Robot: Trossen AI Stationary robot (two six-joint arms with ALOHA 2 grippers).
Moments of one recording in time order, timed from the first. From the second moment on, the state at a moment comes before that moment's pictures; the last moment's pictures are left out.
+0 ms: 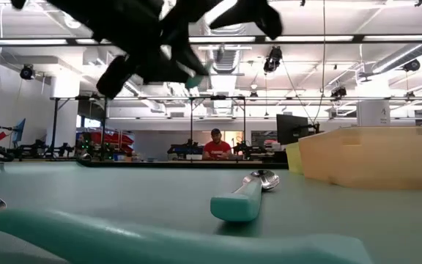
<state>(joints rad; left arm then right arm) -0.45 1.78 1.00 0.07 -1.10 -1.15 0.21 1.60 1.36 -0.37 0.36 0.64</state>
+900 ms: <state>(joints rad) -0.40 1.63 1.00 -0.19 -1.21 -1.14 -0.01 1.62 1.35 -0.17 0.21 0.84</state>
